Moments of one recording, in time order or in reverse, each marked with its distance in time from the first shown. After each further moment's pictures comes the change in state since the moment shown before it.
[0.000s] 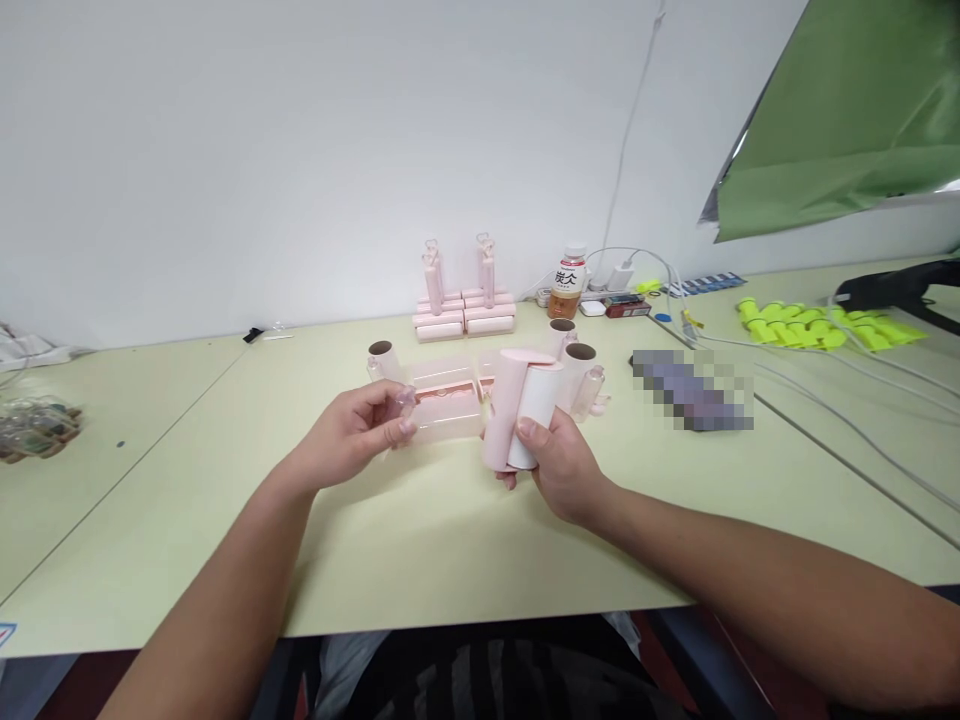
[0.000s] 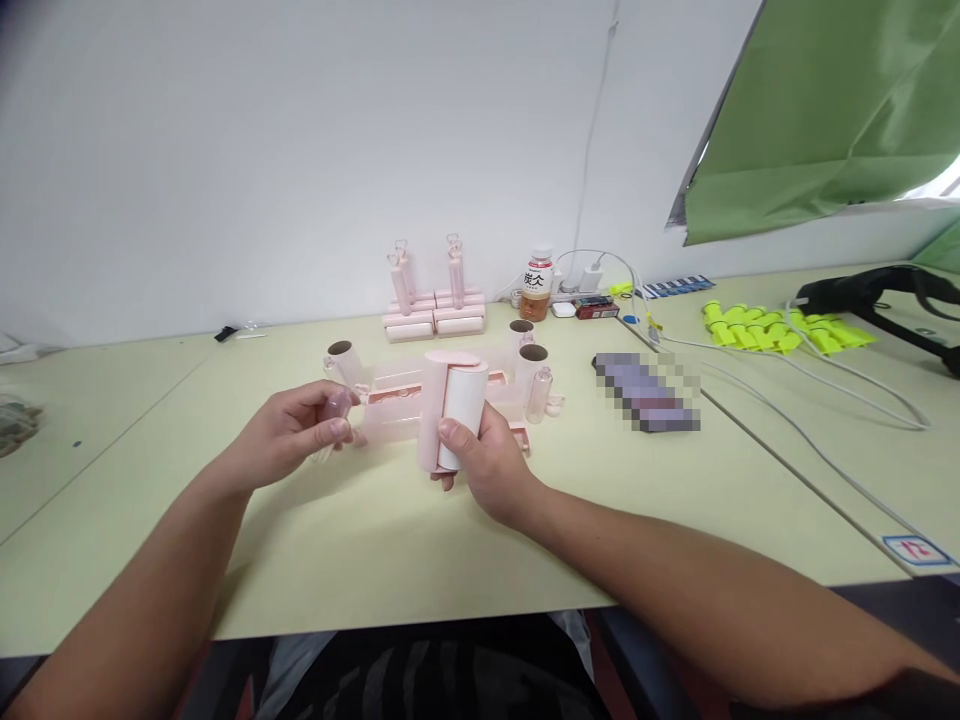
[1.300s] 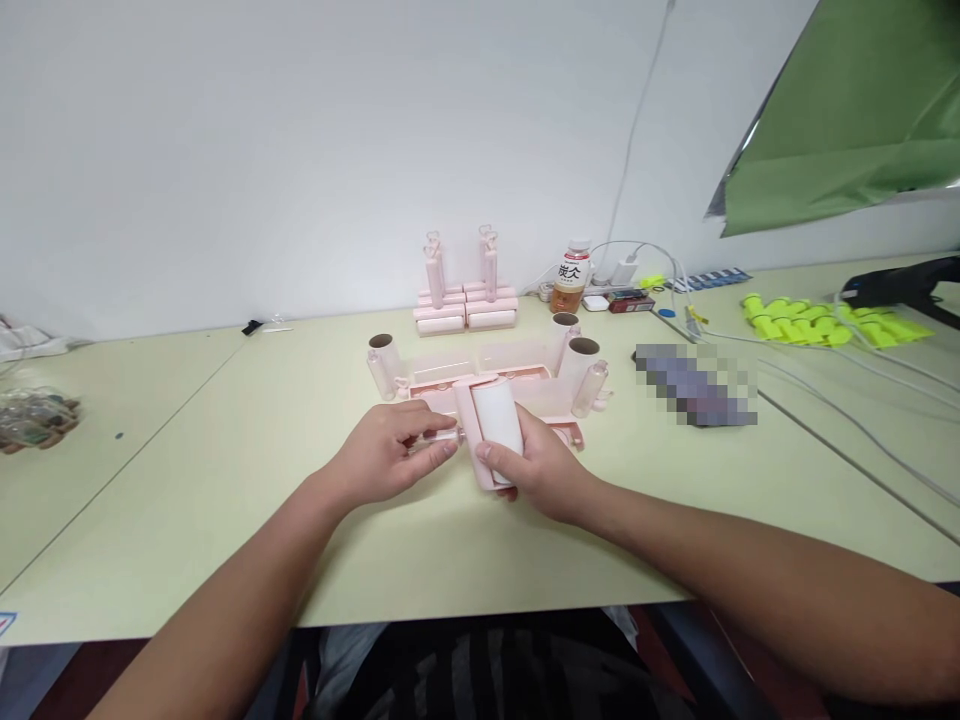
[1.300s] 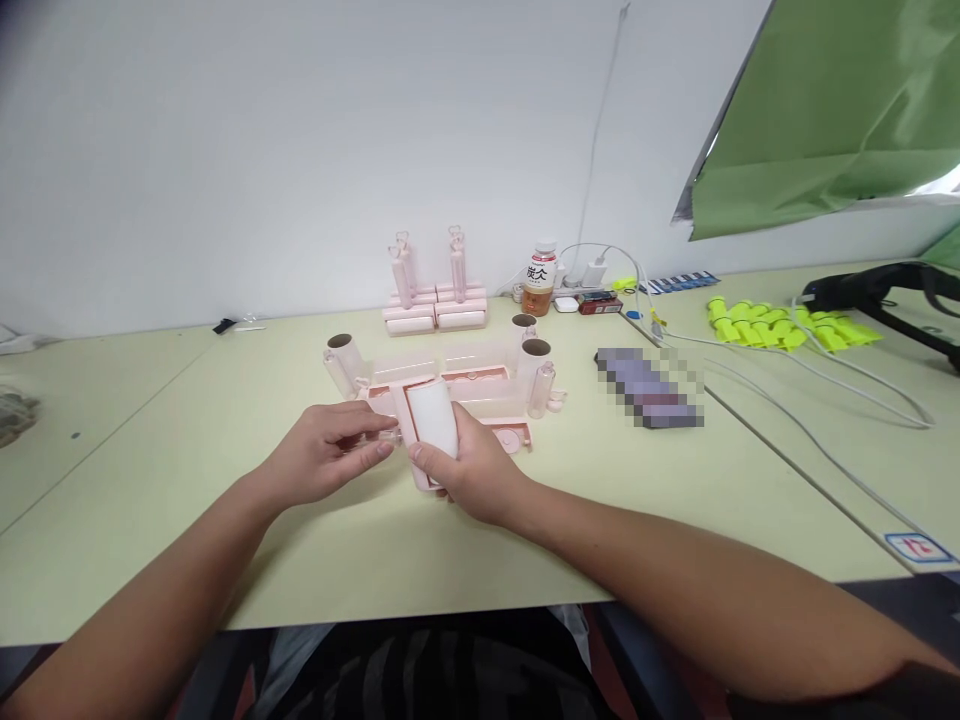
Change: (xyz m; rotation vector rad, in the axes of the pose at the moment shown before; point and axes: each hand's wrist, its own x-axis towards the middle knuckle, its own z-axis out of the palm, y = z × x) left_hand -0.001 0.004 0.036 0.459 0.055 0.391; right_hand -0.003 -0.003 0.006 -0.352 -0.080 0.216
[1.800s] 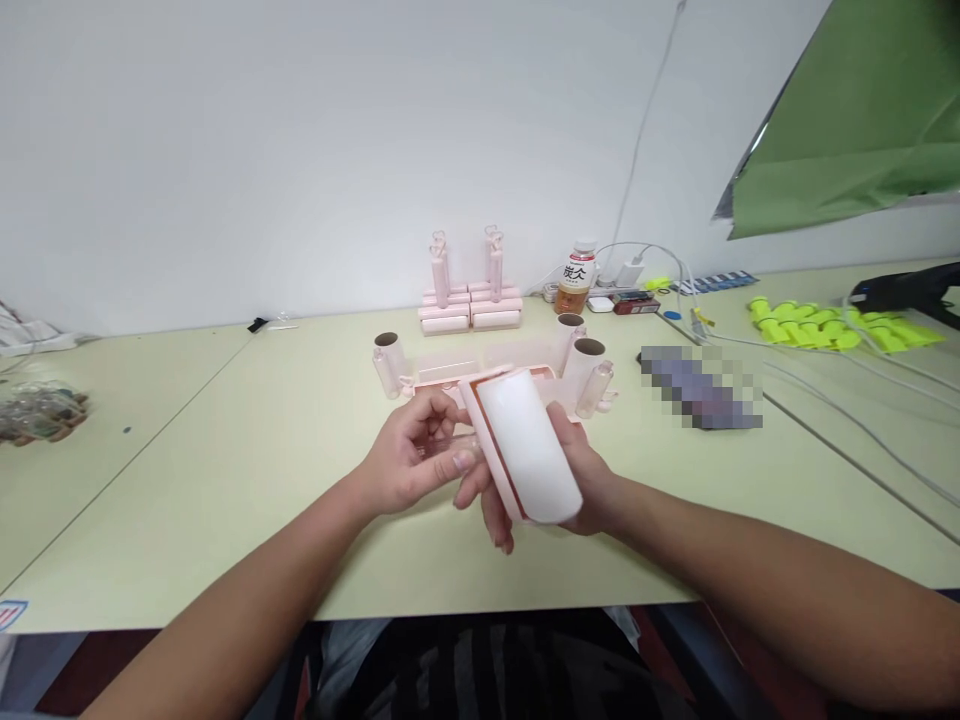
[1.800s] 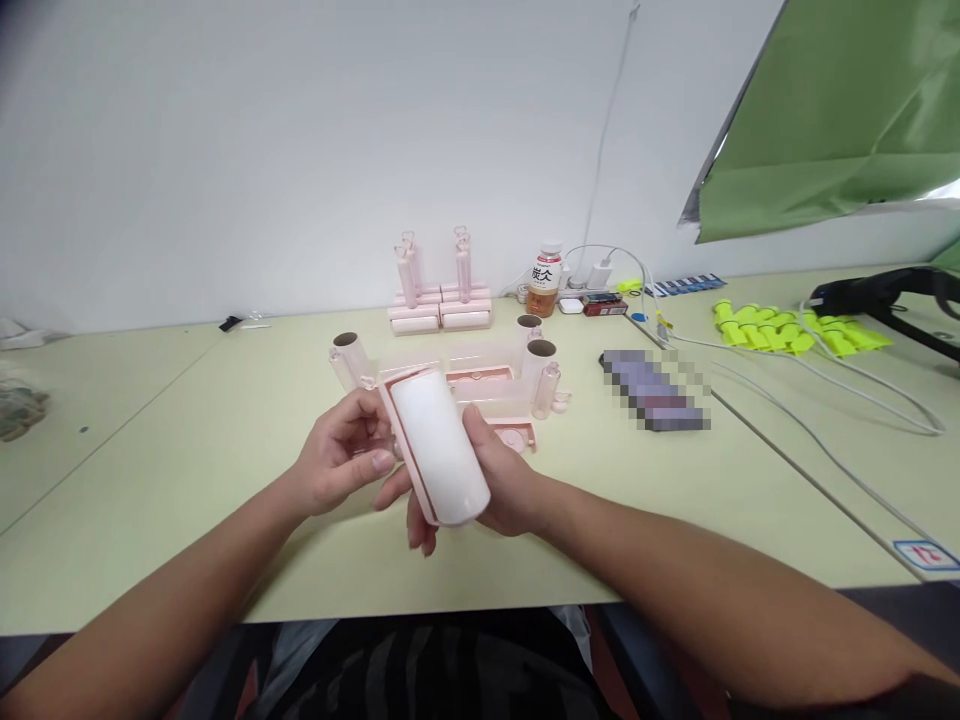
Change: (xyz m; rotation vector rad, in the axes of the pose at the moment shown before) left_hand -0.001 0.014 0.022 -0.688 0.054 -0.157; right_hand -0.005 -0.012 -0.006 0.571 -0.621 0.072
